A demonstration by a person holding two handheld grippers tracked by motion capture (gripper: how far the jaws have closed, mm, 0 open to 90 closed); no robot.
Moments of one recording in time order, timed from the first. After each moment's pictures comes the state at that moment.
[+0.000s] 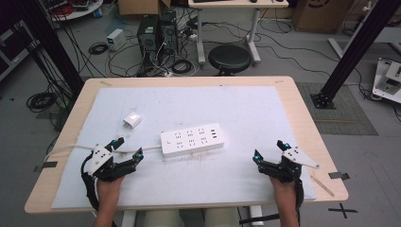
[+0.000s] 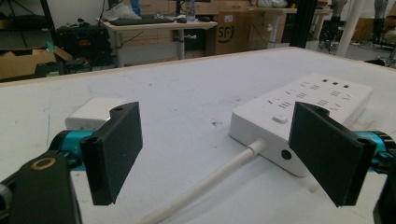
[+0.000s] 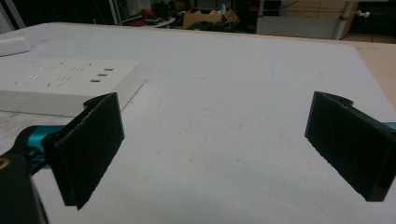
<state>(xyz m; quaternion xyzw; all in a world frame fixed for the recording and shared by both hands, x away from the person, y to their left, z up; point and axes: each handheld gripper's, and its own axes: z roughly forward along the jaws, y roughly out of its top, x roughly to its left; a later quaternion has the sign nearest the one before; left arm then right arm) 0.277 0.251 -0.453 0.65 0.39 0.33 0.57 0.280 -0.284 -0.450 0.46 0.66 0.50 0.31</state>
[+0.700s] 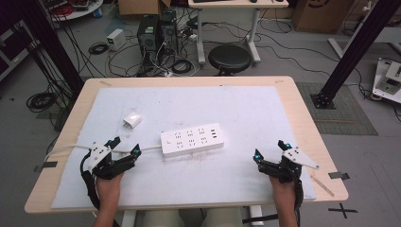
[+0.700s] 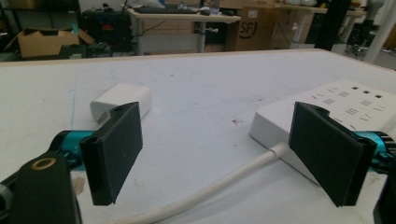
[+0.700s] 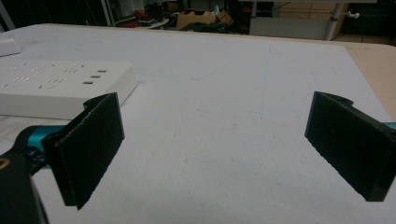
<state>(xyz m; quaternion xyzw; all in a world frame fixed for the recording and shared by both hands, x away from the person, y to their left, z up) 0.281 0.253 -0.448 0.62 0.46 0.34 0.54 0.279 -0.283 -0.450 0.47 0.66 0.50 0.32</state>
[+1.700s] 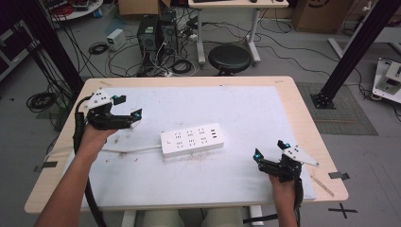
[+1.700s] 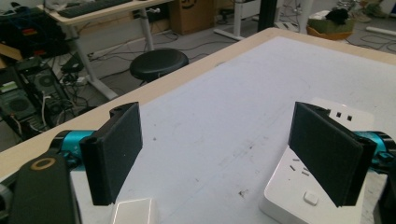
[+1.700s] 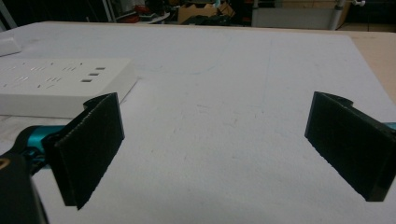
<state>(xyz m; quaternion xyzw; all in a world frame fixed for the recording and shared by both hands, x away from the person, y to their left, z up) 0.382 0.260 -0.336 0.75 0.32 0.26 0.52 0.283 -0.285 -0.450 0.48 0.66 0.50 0.30</state>
